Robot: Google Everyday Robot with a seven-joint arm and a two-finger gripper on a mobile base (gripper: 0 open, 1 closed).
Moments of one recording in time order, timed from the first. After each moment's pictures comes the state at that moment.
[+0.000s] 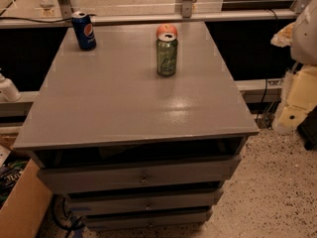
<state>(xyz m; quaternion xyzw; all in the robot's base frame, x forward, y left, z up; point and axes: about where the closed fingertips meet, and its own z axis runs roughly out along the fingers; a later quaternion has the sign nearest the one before) 0.438 -0.217 0.977 -0.60 0.78 -0.03 0.16</state>
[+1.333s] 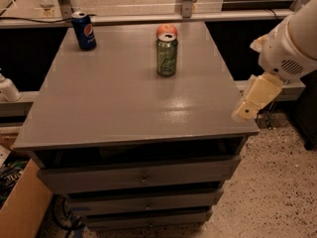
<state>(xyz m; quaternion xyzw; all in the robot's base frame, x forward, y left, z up) 0.497 -0.192 0.935 -0.55 0.79 0.00 0.26</state>
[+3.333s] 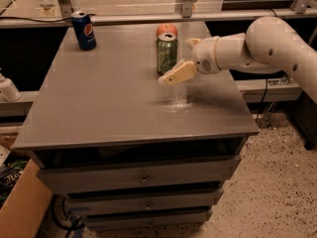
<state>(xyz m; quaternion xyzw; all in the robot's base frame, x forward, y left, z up) 0.676 -0.051 0.874 -0.46 0.70 0.23 0.49</state>
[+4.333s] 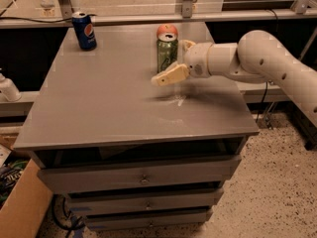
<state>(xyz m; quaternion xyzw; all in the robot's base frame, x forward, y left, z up) 0.691 -0.035 0.867 -0.45 0.68 0.26 0.53</state>
